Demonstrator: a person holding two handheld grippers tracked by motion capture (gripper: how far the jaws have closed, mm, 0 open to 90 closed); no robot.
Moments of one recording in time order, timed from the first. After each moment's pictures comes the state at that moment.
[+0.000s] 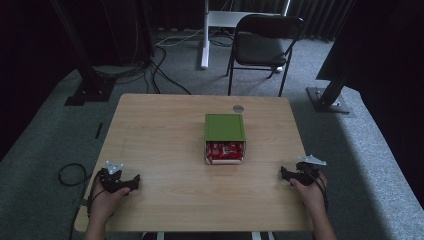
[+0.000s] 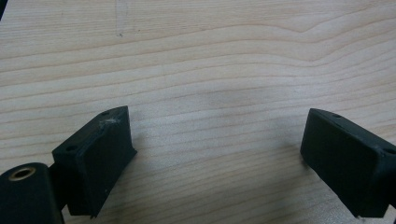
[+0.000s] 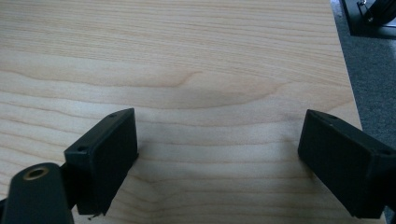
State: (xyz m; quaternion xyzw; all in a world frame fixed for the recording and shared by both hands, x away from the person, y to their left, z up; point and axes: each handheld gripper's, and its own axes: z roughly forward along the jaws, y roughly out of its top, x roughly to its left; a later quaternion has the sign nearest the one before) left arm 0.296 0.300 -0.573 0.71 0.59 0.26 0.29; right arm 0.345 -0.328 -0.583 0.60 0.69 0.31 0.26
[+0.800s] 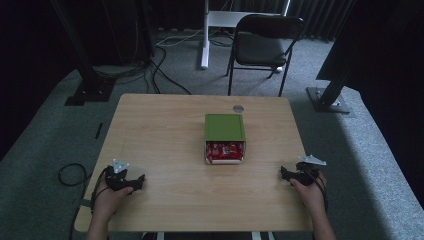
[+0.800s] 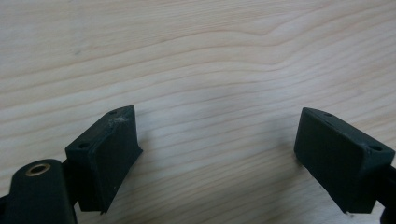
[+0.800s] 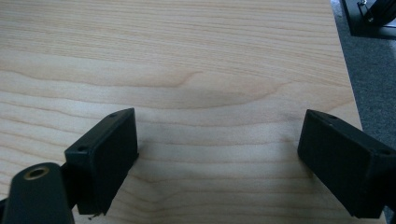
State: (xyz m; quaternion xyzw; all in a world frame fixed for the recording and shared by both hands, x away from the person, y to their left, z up) left arm 0.303 0.286 -0.571 0.74 0.55 0.25 0.30; right arm 0.345 -0.329 -0.583 0.60 0.69 0.31 0.26
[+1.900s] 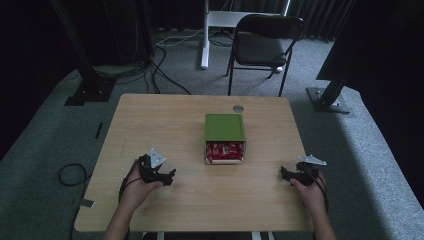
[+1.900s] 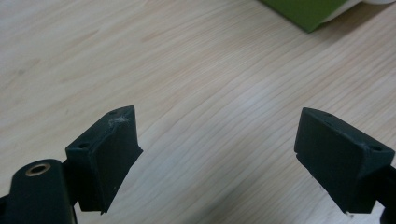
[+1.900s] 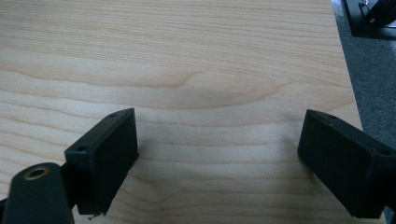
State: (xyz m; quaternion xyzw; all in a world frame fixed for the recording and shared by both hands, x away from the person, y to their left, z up) left arm 0.318 0.183 -0.529 0.82 0.40 0.27 0.31; right arm 0.345 -0.329 -0.583 0.60 0.69 0.31 0.26
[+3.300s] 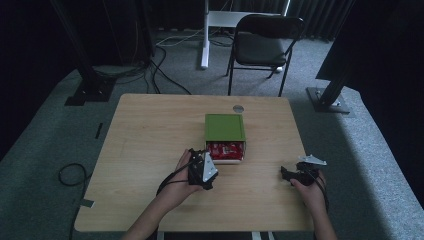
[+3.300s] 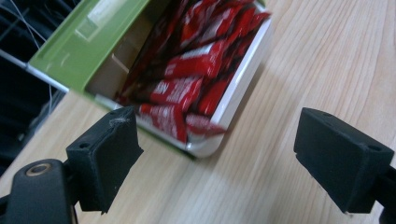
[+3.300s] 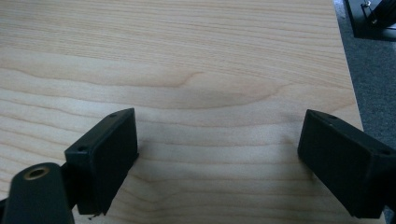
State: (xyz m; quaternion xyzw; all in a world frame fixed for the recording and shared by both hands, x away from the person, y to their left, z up) left arm 0.309 0.054 -0.504 0.88 0.14 0.34 0.31; right arm 0.345 -0.330 -0.583 0.59 0.70 0.32 0.26
